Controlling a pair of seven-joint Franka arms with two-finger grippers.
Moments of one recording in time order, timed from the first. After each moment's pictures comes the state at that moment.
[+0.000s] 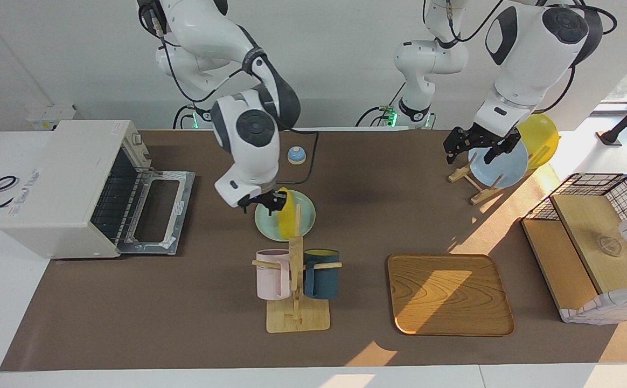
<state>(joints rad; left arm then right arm) -0.14 -0.02 -0.06 -1.70 -0.04 1.66 -0.11 0.22 0.35 0.11 -1.58 -0.10 1.76 0.45</state>
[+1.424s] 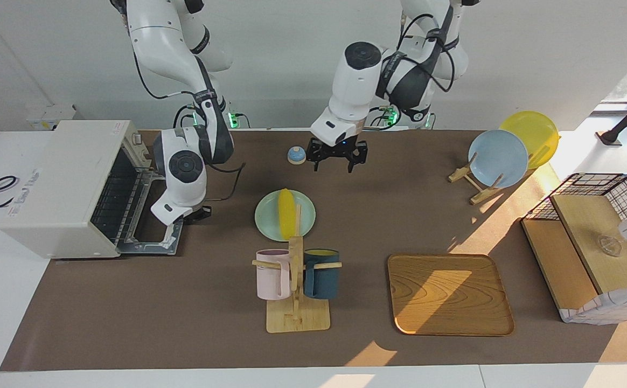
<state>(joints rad) -0.68 0.18 -0.09 -1.81 -0.08 2.08 -0.64 0.02 0.28 0.11 -2.05 -0.37 2.09 0.23</state>
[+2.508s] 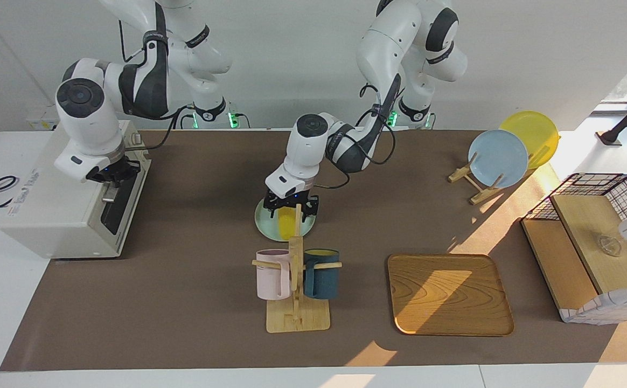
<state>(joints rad) -0.76 0.55 -0.06 -1.63 -0.07 2.41 -0.63 -0.22 0.04 0.12 -1.89 -0.25 1.76 -0.27</state>
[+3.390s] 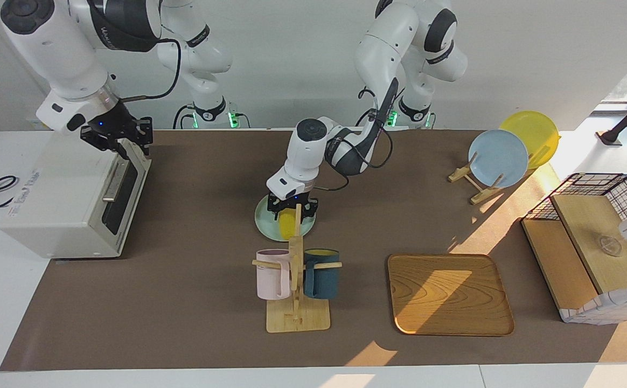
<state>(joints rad) -0.77 0.55 -0.06 -1.68 -0.07 2.46 -0.62 -0.16 0.04 0.12 -1.57 -0.03 1.48 -0.20</state>
